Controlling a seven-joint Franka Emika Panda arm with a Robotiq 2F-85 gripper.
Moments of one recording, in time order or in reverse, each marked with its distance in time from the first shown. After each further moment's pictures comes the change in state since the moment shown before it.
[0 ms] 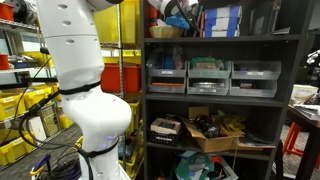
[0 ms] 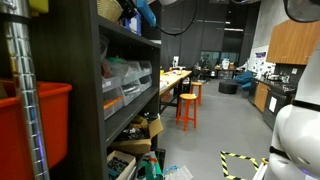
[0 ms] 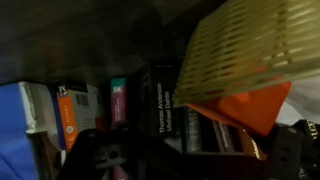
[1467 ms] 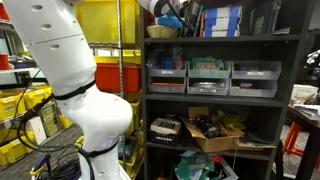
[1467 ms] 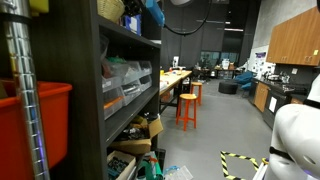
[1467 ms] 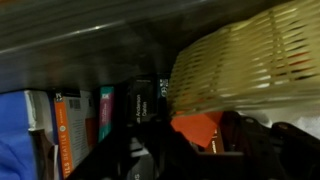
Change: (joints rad) arm 0.055 -0.188 0.001 -0.230 -0.041 0.093 -0.011
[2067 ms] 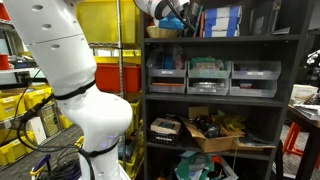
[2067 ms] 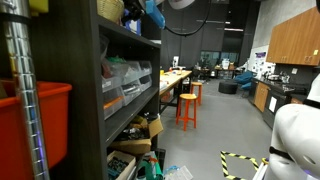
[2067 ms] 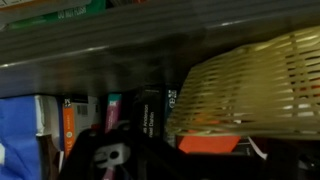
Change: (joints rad) arm 0.001 0.002 -0.001 -0.028 -0.061 0.021 0.000
